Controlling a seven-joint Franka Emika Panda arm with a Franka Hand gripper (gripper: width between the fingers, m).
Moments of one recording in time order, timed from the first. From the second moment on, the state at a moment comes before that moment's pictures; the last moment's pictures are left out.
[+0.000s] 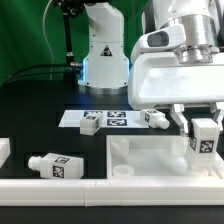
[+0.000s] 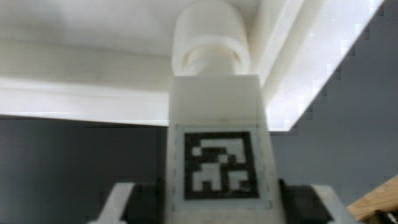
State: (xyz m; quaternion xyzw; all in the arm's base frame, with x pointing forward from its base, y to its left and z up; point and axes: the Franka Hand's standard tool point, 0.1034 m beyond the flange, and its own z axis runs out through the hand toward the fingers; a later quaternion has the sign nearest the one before) arm 0.634 0.110 0.082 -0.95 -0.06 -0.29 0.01
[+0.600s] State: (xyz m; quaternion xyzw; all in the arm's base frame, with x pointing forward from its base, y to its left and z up) arm 0.632 0.110 0.081 -0.95 -0.07 -0.31 0.01
